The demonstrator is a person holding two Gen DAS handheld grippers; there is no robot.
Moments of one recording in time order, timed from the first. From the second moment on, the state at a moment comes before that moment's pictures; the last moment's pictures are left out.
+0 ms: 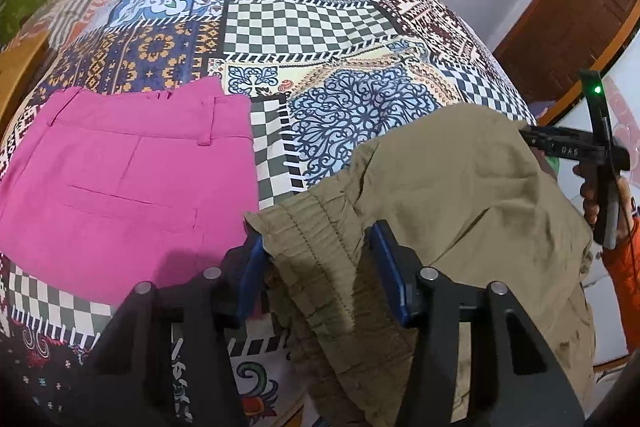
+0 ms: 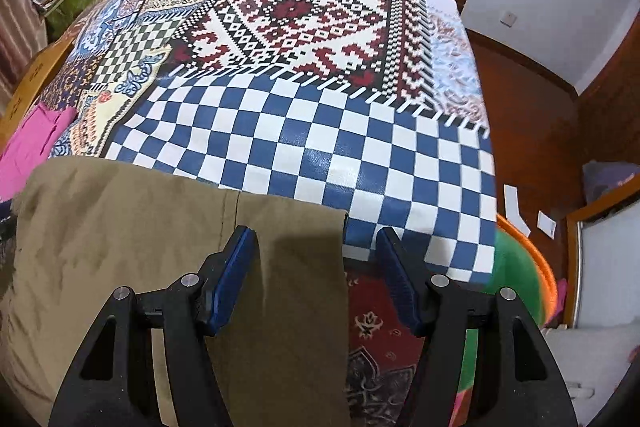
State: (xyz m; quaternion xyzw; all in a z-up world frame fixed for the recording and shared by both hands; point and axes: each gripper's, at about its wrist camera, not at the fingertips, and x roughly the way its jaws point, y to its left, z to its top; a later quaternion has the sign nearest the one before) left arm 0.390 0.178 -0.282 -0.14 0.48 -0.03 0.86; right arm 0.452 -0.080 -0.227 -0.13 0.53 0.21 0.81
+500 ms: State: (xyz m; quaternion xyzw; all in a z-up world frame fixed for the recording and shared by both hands) left arm 0.391 0.176 -0.273 -0.13 0.48 -0.03 0.87; right arm 0.431 -0.073 -0.195 -0.17 0.46 0.19 0.85
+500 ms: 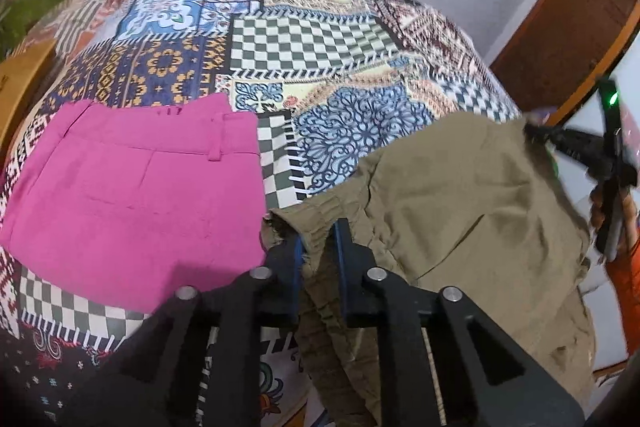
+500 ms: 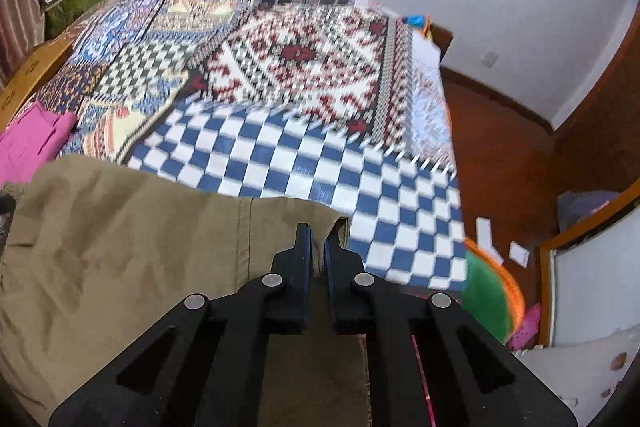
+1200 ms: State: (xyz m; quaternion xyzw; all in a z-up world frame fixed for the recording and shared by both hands) left arm 0.386 0.165 -0.202 -0.06 0.39 0.01 0.92; right arm 0.430 -0.067 -0.110 -0.13 0.35 0.16 0.91
